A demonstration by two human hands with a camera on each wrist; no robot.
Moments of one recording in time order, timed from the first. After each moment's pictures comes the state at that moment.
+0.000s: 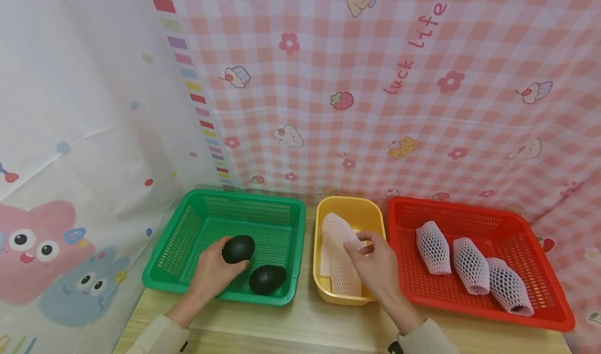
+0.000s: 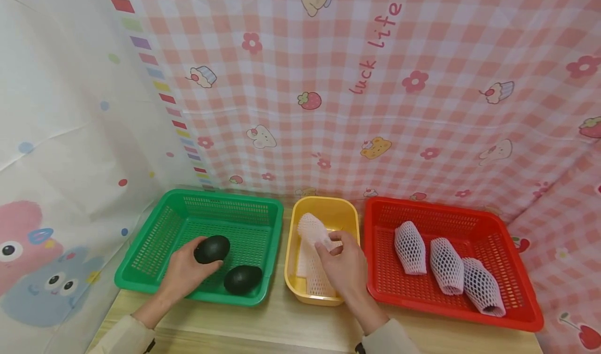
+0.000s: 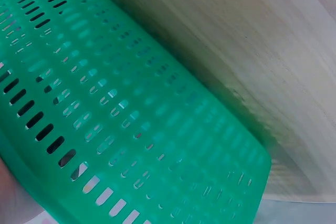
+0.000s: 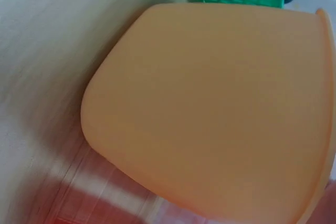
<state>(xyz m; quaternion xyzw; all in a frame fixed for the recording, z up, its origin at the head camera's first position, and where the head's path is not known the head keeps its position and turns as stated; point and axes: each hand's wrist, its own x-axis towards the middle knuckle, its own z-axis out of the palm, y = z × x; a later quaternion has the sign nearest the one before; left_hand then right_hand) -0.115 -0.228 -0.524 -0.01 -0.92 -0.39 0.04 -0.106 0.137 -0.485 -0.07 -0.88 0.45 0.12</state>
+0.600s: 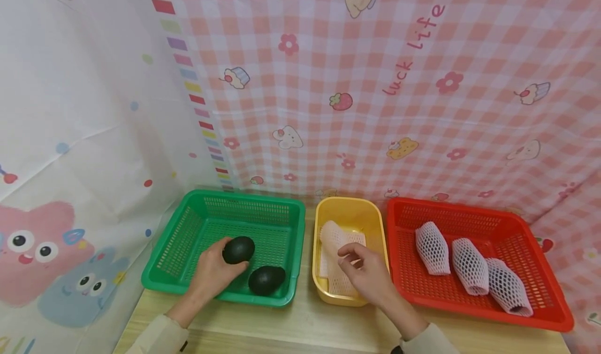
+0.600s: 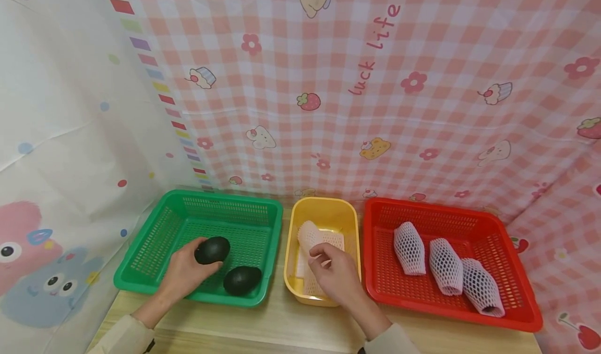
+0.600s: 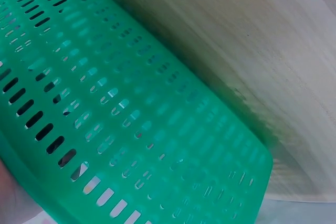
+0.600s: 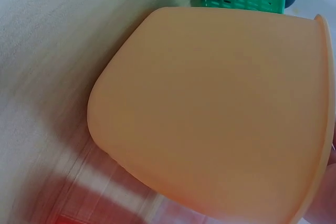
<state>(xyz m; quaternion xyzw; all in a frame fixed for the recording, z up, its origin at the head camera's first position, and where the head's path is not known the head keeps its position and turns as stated) -0.116 -0.229 -0.522 0.00 -0.92 -0.39 0.02 -0.097 0.136 -0.489 0.09 -0.85 0.51 0.05</state>
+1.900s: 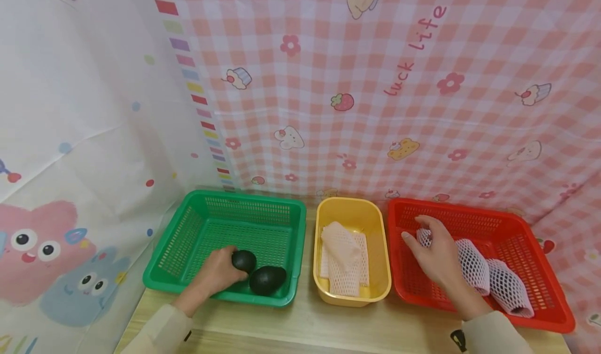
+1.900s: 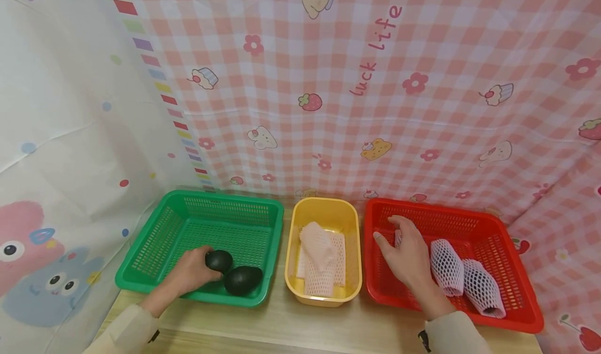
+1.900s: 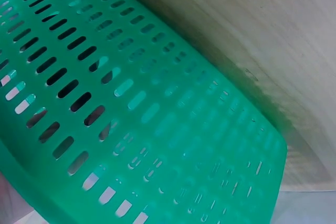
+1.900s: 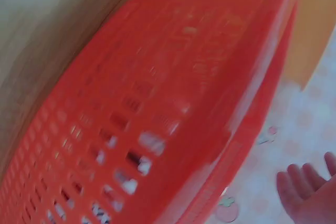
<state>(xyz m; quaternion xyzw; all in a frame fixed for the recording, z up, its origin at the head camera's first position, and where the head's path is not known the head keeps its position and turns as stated) -0.128 -0.228 -0.527 -0.03 -0.95 -0.30 -0.09 -0.125 0.264 -0.475 0.01 -0.93 0.35 0.14</state>
